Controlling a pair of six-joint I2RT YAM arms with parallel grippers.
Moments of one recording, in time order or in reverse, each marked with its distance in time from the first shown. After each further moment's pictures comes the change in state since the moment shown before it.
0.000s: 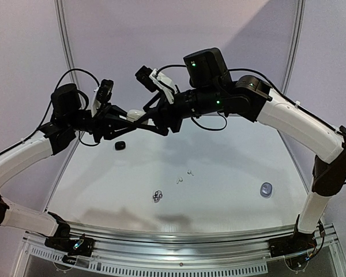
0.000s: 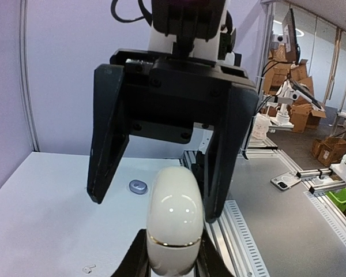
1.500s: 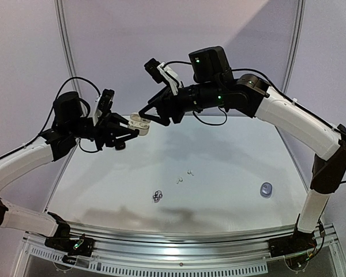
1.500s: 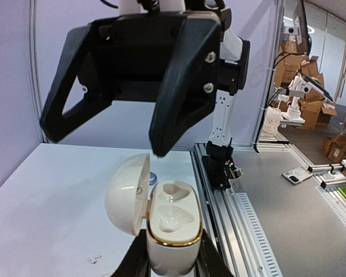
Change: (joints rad) left arm -0.005 -0.024 -0.085 0.009 -0.046 0.078; right arm -0.066 0.011 -0.006 0.053 -0.035 0.122
